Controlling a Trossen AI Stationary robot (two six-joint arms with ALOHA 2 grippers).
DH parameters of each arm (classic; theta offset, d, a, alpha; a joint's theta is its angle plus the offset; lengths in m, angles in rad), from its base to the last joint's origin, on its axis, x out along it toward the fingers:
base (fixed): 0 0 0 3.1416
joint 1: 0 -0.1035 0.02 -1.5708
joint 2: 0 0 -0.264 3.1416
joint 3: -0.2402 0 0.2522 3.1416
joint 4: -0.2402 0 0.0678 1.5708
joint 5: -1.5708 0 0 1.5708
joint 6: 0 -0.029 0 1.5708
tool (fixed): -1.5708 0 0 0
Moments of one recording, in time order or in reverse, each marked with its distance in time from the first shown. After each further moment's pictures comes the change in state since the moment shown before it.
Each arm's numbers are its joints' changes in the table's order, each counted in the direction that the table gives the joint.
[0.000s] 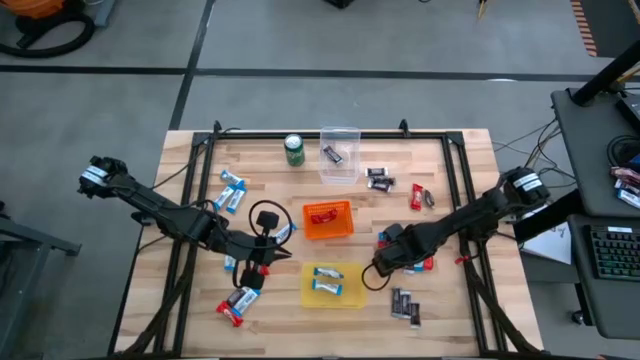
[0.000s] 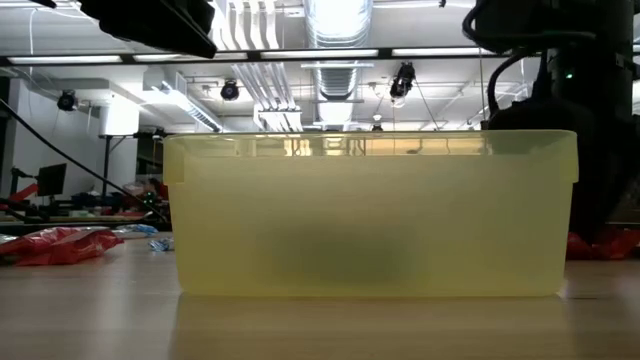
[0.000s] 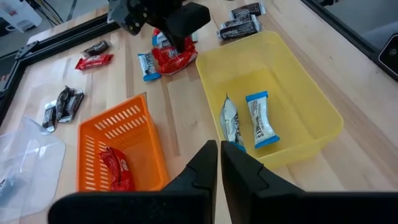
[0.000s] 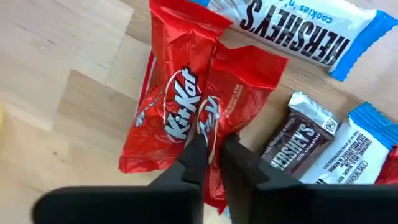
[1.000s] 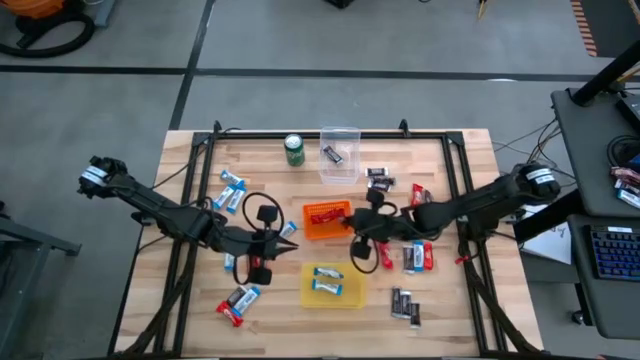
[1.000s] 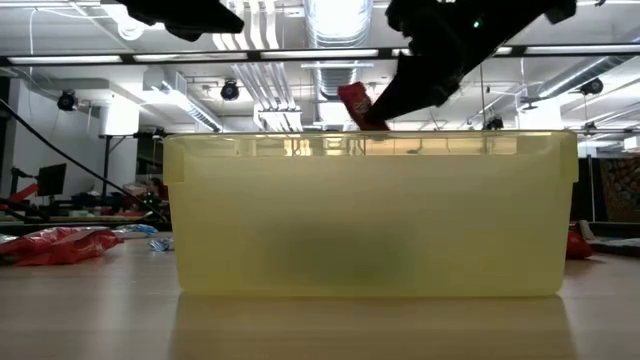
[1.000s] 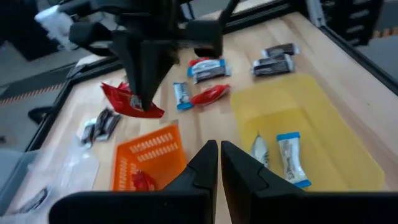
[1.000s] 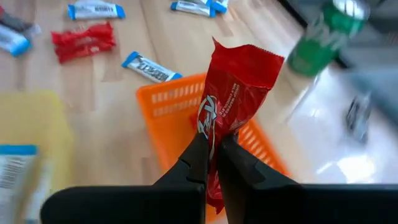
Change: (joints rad) left arm -0.008 0.004 0.000 0.136 -0.116 0.002; right arm 0.159 0.108 0.000 0.717 0.448 1.304
